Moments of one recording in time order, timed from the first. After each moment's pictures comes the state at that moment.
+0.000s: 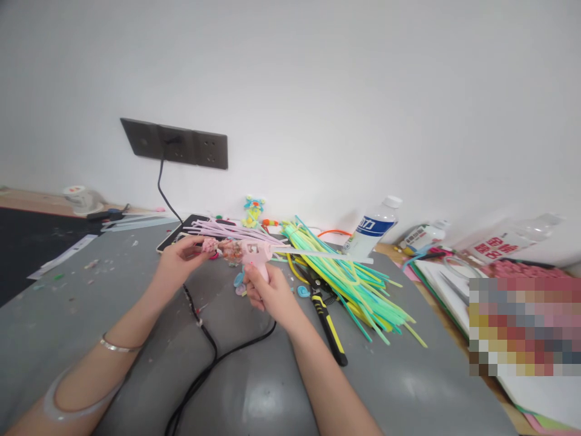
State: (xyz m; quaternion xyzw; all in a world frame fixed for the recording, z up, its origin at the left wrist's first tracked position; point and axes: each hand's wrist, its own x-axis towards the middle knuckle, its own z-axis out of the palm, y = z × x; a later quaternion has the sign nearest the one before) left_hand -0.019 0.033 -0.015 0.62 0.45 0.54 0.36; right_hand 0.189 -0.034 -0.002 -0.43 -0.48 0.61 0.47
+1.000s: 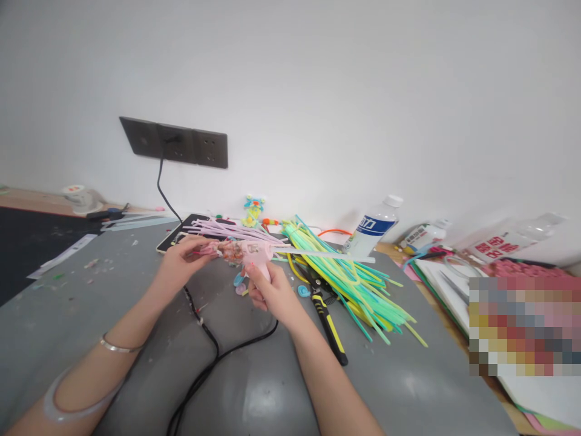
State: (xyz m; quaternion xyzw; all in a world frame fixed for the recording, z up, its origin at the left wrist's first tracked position) left_hand -0.020 0.031 -0.017 0.67 0.42 0.52 0.32; right_hand 0.192 -0.038 0.006 -0.42 -0.51 0.60 0.45
